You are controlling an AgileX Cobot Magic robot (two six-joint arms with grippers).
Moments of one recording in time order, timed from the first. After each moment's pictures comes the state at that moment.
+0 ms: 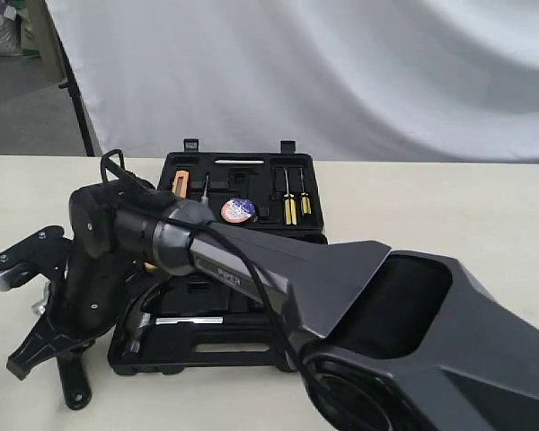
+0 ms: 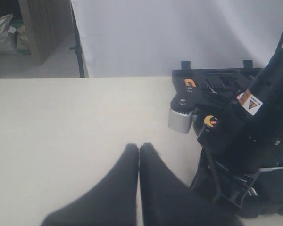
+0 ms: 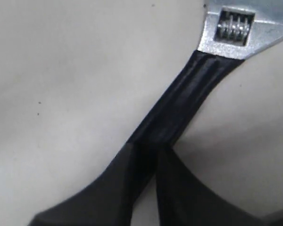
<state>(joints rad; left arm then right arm) 0.09 0.00 0.00 -0.02 0.27 0.00 1.09 2.61 -2.31 0.28 1.04 -0.29</state>
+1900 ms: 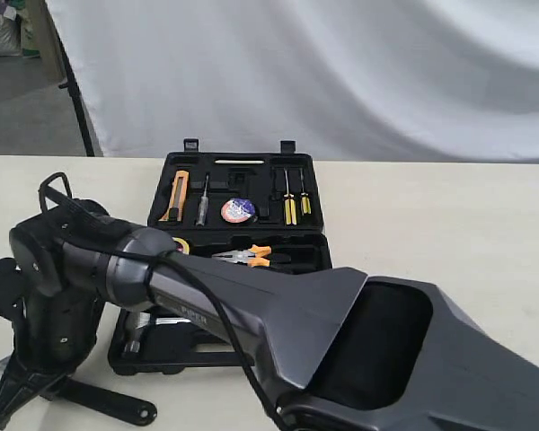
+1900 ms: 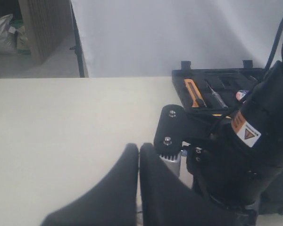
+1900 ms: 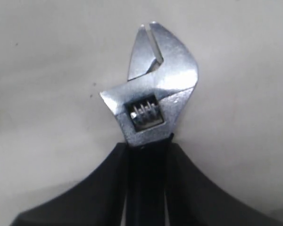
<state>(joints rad) 0.09 0.00 0.00 -0.02 0.27 0.00 1.18 2.61 -2.33 0.15 1.07 -0.30</state>
